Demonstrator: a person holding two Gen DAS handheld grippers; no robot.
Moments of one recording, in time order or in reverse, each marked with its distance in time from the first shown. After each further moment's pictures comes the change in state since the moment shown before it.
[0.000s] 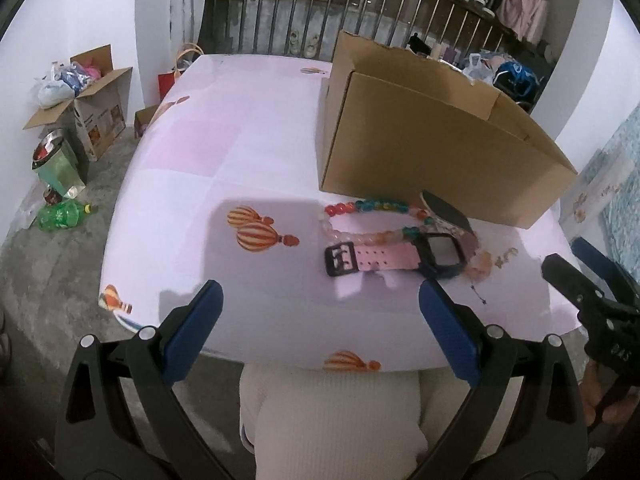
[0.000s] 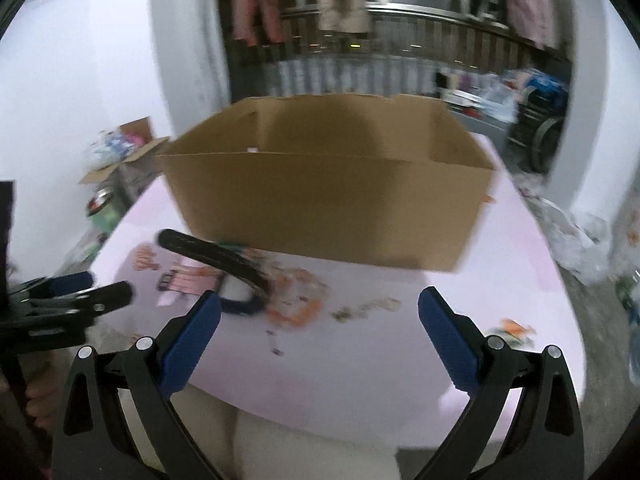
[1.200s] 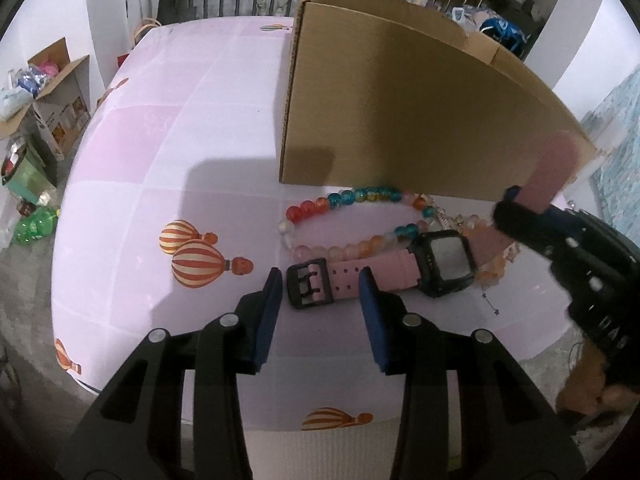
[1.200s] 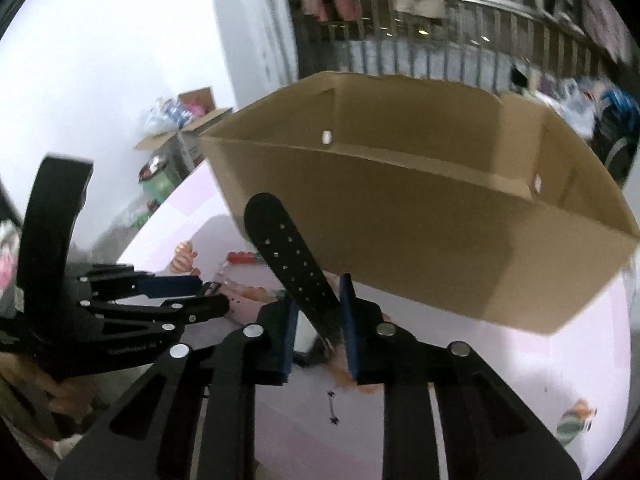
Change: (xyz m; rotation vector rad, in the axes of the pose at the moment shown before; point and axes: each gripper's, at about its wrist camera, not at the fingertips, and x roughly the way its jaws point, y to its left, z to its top) left arm 0.070 -0.011 0.026 0.078 0.175 -0.059; right arm 0.048 0.007 0.027 -0.025 0.086 0.183
